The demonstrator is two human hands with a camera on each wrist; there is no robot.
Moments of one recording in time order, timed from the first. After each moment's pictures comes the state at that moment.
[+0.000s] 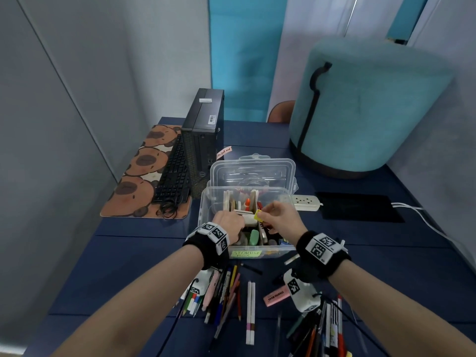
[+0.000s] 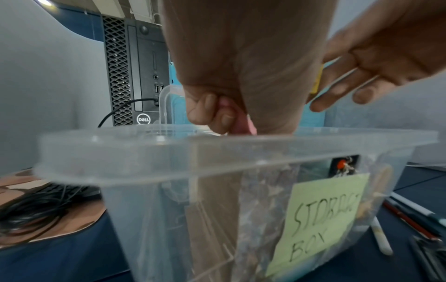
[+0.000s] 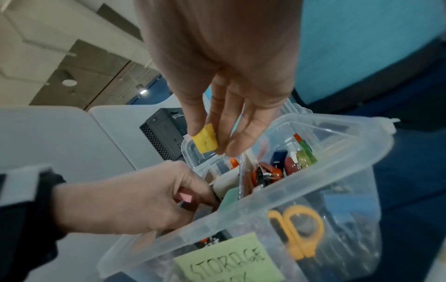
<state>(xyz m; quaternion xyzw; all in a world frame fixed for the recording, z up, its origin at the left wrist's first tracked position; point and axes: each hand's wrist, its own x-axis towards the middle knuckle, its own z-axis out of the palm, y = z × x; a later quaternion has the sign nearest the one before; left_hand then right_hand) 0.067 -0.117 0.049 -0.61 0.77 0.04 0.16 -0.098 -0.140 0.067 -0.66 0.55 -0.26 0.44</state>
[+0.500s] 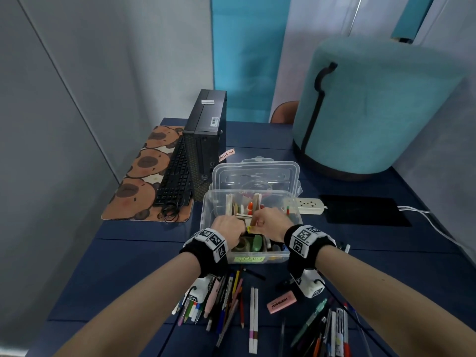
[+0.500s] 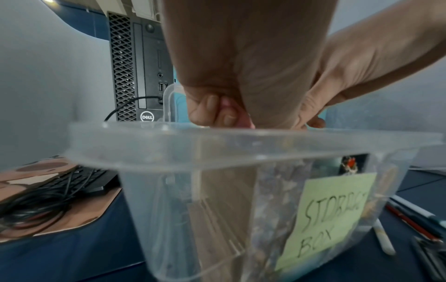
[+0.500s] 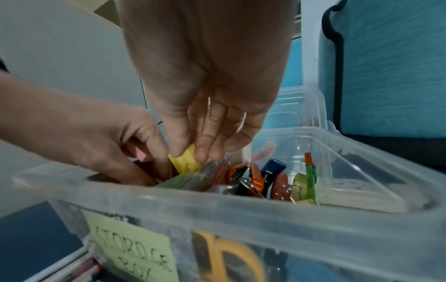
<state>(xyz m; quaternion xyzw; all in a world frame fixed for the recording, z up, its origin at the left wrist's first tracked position) 0.077 -0.120 0.043 -0.61 0.78 0.06 0.12 -0.070 -0.161 0.066 -0.85 0.48 0.00 0.23</state>
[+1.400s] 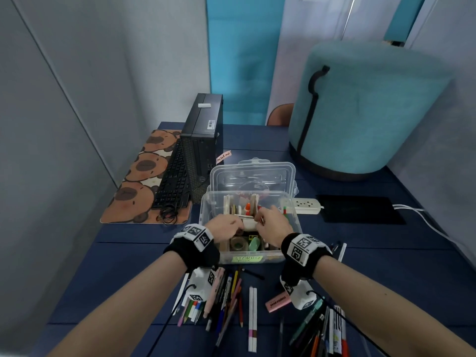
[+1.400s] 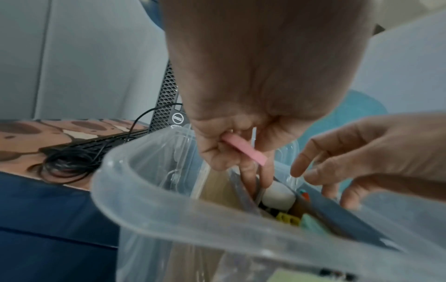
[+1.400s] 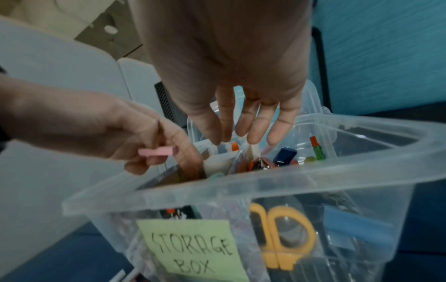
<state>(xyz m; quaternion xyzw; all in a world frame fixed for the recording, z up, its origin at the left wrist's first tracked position) 0.093 -0.119 0.055 -0.65 0.68 0.35 -0.07 -0.075 -0.148 0.056 -0.79 0.57 -0.08 0.21</state>
